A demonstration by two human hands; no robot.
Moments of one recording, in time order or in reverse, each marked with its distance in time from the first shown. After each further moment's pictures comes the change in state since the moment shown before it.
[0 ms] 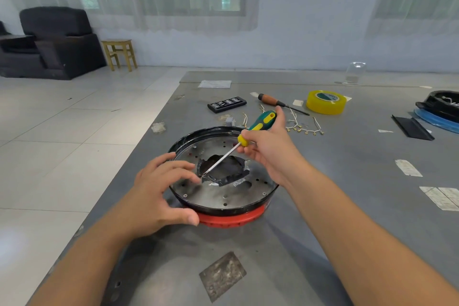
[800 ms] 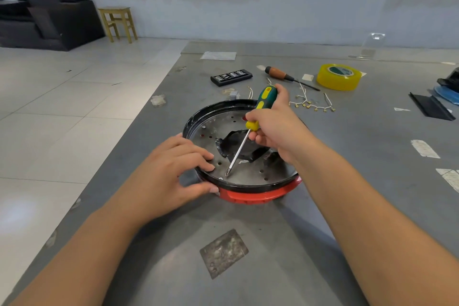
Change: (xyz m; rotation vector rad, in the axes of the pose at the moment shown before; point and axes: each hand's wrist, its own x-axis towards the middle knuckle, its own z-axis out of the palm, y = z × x) left_hand 0.004 0.014 0.021 0.157 0.085 0.264; right_hand 0.018 0.012 -0.008 -0.367 0.027 0.060
